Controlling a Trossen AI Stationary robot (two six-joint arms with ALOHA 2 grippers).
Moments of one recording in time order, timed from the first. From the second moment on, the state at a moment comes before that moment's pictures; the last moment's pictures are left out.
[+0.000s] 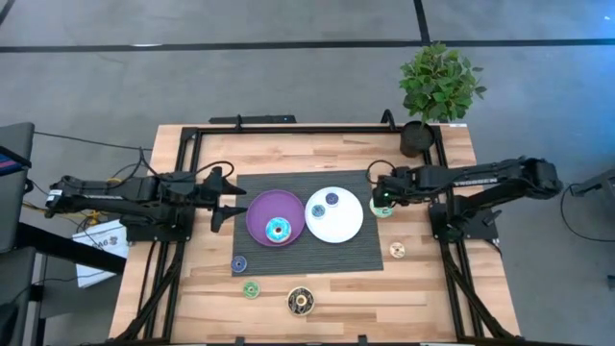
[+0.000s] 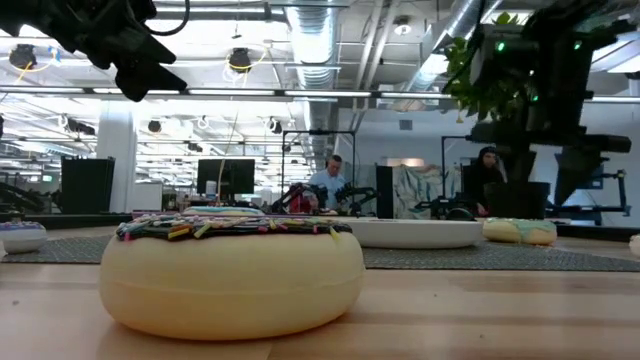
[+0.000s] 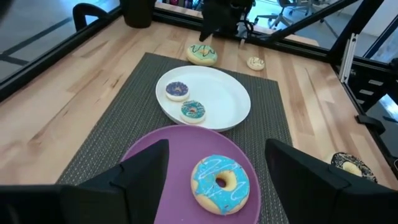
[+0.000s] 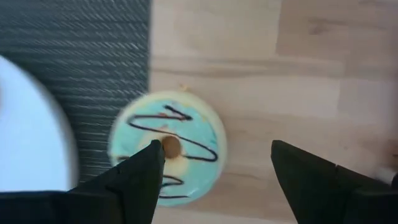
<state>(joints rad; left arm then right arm) 0.00 0.53 0.45 -0.27 -0.09 -0.23 -0.13 1.20 0.66 -0.91 0.20 1.28</state>
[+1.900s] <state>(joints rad) 0.00 0.53 0.45 -0.28 -0.15 -0.27 -0.12 1.49 0.81 -0.93 0.15 1.22</state>
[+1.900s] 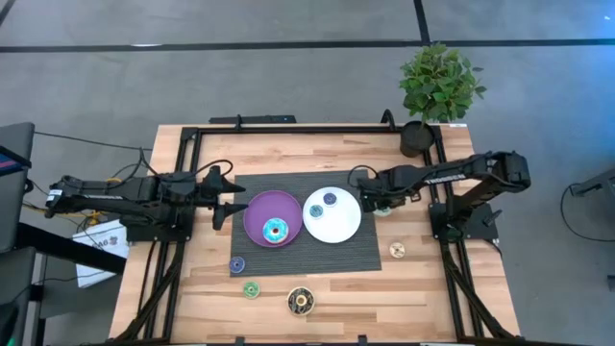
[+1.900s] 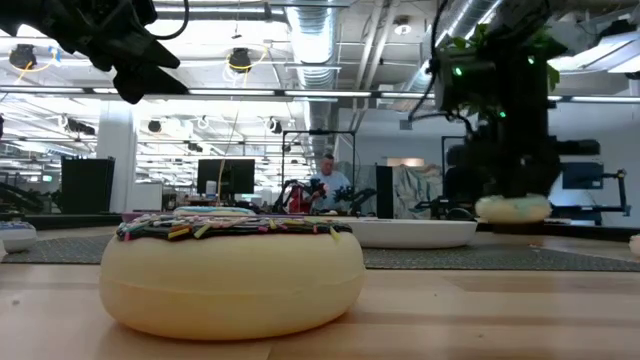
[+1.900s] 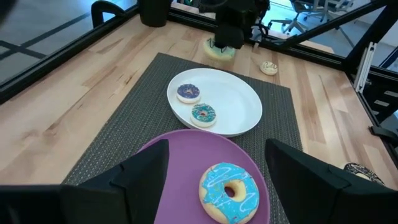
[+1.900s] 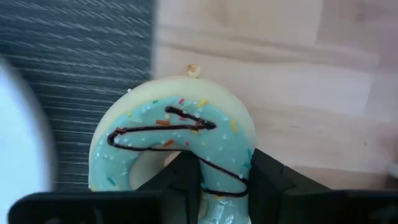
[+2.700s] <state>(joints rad) 0.00 0.53 0.45 -0.28 -0.15 -0.27 -0.07 1.58 1.40 -0.89 0.33 0.99</state>
